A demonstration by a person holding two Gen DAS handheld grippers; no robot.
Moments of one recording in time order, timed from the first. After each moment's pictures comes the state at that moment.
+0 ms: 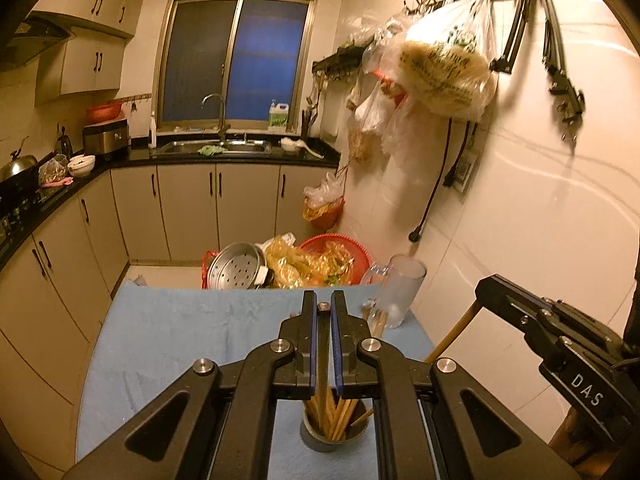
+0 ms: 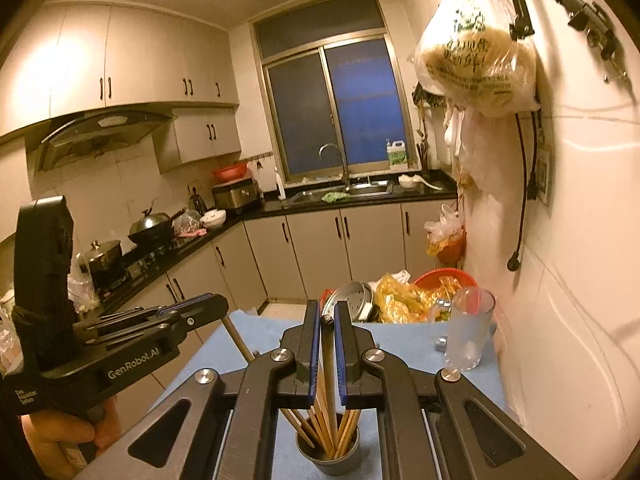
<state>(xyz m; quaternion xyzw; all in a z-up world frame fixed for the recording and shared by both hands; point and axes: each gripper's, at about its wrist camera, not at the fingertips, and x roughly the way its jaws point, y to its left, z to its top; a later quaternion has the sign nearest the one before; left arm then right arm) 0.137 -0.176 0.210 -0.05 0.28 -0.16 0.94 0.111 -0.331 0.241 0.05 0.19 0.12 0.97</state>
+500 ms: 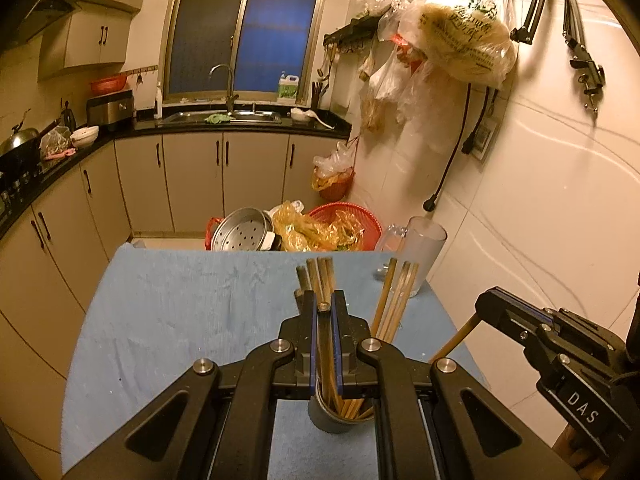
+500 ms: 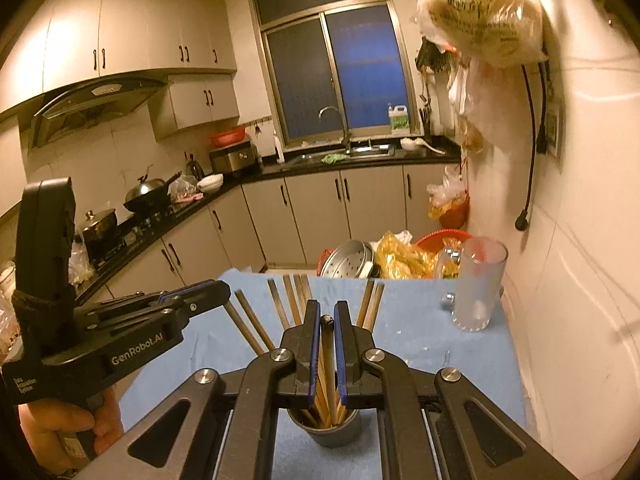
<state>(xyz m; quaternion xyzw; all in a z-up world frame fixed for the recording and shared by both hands) 0.145 -0.175 0.160 -0.06 0.32 -0.15 0.93 0.125 -0.325 0.182 0.04 0.25 0.13 0.96</state>
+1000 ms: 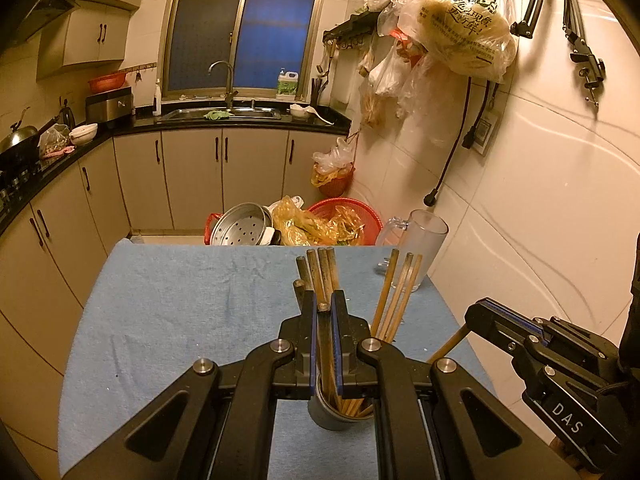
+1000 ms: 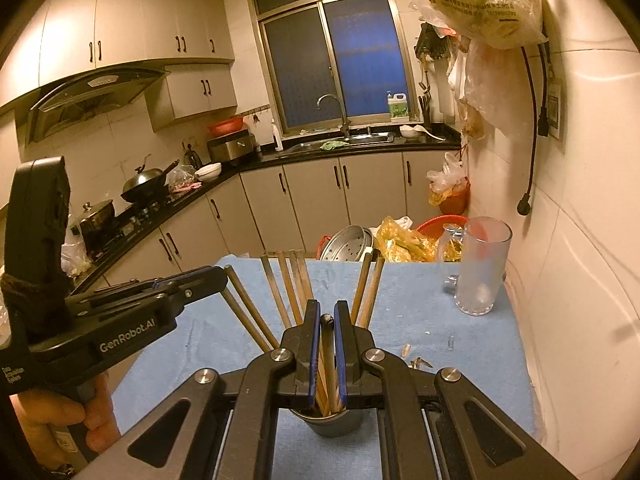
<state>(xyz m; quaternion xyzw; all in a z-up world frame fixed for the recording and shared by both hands) 0.145 -0.177 0.155 -0.06 0.33 -0.16 0.93 0.129 -0.325 0.164 0.04 0.27 0.13 0.95</state>
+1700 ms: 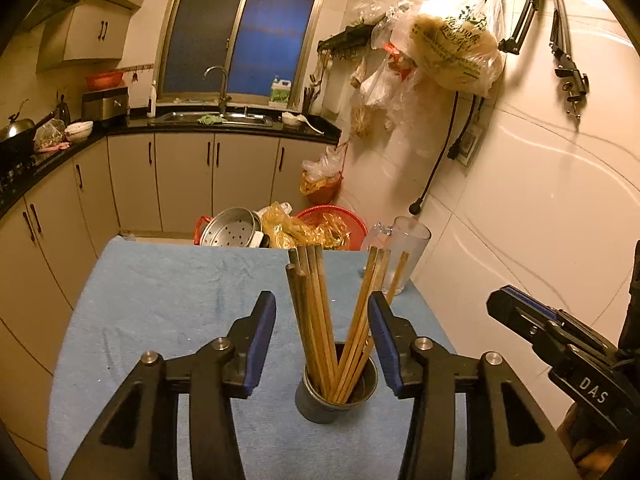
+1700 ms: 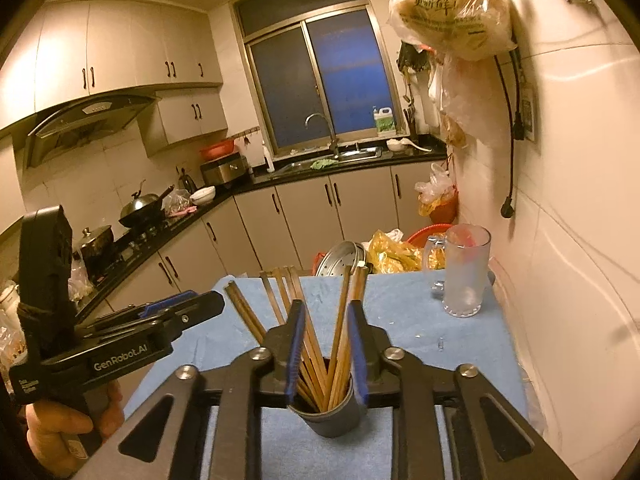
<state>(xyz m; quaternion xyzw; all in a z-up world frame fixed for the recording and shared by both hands) 0.123 -0.165 0.159 -0.08 0.31 -0.17 0.93 0.097 -0.338 0.180 0.07 0.24 0.11 0.96</state>
